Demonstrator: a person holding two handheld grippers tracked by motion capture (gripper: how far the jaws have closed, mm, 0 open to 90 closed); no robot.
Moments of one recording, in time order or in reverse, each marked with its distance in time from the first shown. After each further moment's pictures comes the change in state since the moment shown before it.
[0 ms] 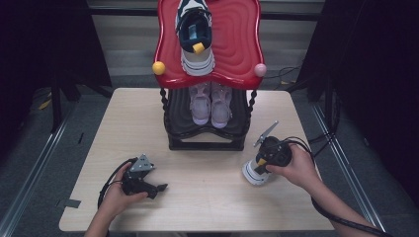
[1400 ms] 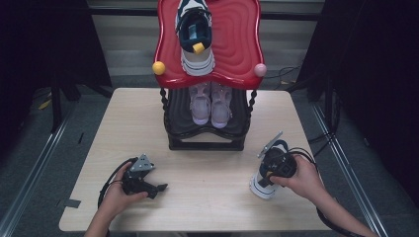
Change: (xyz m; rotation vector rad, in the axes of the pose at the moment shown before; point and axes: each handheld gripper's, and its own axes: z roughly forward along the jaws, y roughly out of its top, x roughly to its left) left arm 0.001 0.001 0.000 0.008 -0.005 0.005; right arm 0.012 -0.024 0.008 0.039 0.066 0.040
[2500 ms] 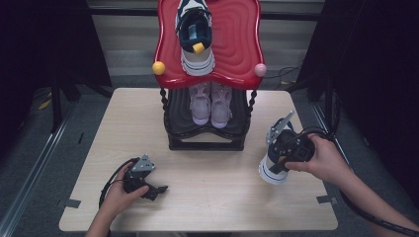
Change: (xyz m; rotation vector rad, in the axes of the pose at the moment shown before) left arm 0.000 0.001 0.002 0.015 -0.018 0.025; right arm 0.011 0.018 -0.085 0.015 -0.044 -0.164
